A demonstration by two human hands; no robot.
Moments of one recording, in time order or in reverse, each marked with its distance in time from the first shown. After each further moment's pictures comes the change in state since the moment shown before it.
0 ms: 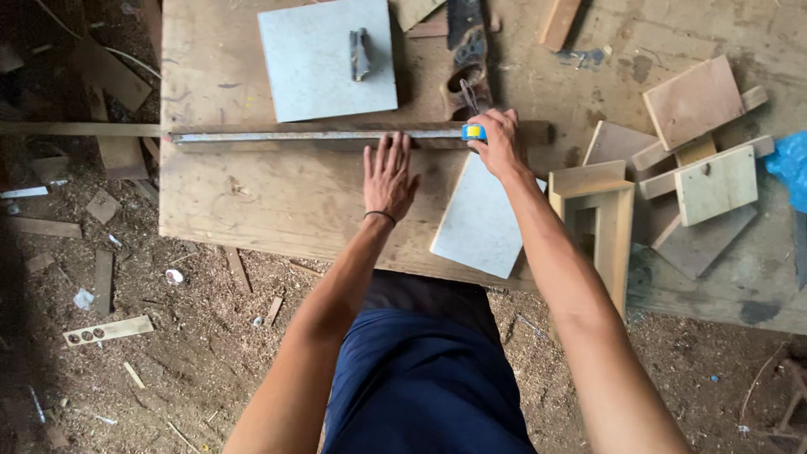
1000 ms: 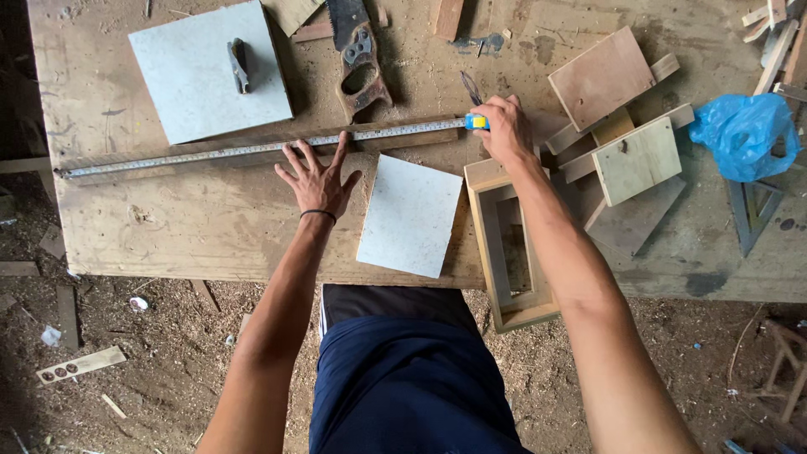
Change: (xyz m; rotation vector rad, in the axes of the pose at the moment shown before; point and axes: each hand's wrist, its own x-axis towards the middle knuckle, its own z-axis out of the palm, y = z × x) left_hand 0.034 0.063 -0.002 0.033 -0.205 -0.221; right_hand -0.047 0.149 -0.100 -0.121 -0.107 0.195
